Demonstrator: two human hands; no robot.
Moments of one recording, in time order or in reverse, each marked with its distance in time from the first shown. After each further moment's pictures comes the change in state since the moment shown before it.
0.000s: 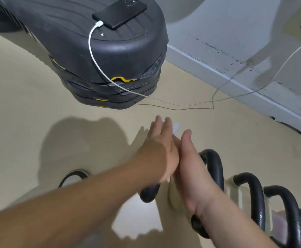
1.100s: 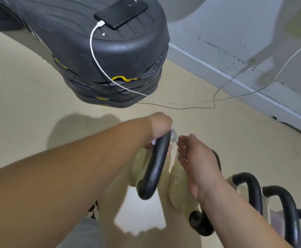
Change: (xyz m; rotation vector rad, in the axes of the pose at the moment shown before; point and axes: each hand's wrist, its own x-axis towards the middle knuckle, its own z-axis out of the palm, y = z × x) left_hand 0.072 0.034 -0.024 -0.057 -0.285 -0.446; right_hand -0.007 -0.018 -0.010 -0.054 0.283 -0.018
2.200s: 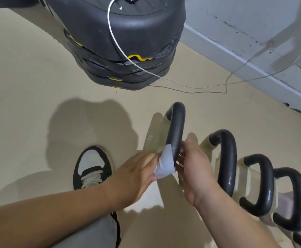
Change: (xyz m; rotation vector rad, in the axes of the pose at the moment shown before) left_hand -0.035 -0.220 0.013 0.797 0.339 0.970; right_hand -0.031 0.057 0.024 -0.034 -0.060 0.118
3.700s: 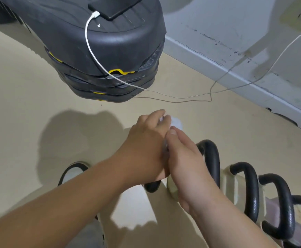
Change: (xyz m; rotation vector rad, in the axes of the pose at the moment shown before) left_hand 0.108 0.062 -0.080 -0.032 0.011 -0.218; right_hand -0.031 -0.054 0.000 -0.121 -0.129 -0.260
